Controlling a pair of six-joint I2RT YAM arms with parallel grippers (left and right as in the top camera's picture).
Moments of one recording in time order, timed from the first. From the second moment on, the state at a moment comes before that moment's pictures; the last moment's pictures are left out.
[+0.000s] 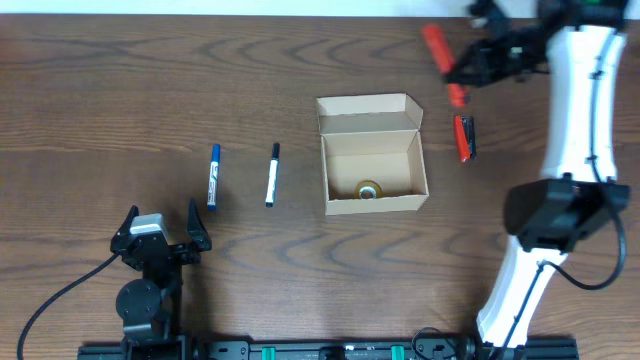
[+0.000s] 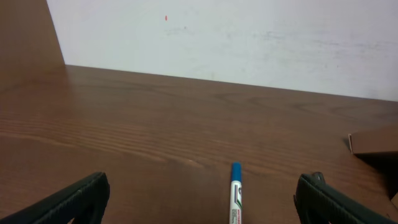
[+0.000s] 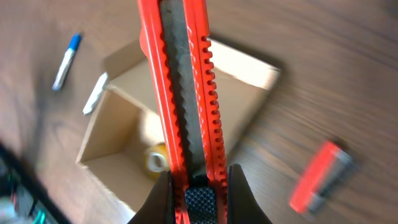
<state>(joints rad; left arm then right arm) 0.08 0.01 0.02 -0.12 -0.02 -0.07 -0.04 2.22 2.47 -1.62 -0.54 -0.44</state>
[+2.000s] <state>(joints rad) 0.08 0.01 0.02 -0.12 -0.02 -0.07 0.35 2.22 1.93 -1.51 -0.25 -0.46</state>
